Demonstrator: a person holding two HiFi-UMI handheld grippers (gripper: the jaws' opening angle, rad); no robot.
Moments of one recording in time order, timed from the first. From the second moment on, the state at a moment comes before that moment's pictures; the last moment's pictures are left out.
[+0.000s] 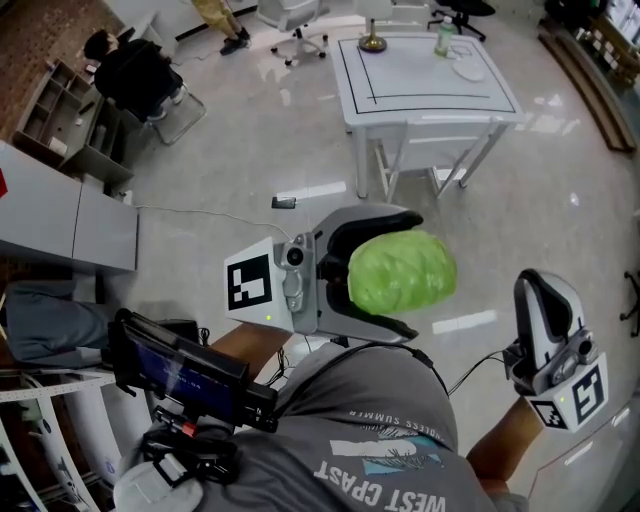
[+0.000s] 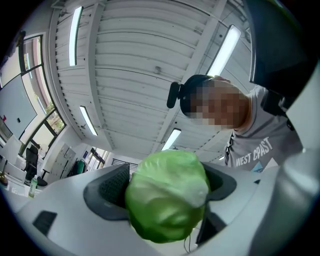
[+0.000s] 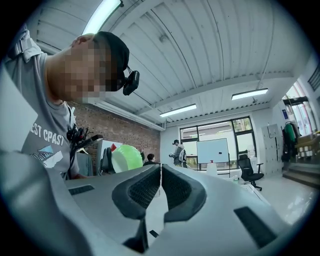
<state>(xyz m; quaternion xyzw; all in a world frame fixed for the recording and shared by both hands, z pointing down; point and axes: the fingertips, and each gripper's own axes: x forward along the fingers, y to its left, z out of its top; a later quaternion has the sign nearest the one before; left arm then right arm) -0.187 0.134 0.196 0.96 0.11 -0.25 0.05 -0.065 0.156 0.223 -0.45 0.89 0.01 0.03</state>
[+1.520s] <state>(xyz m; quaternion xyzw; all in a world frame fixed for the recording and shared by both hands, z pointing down) -0.106 0.002 0.188 0.96 0.11 -0.24 0.02 -0.015 -0.007 0.210 -0.46 0.89 0.07 0.00</state>
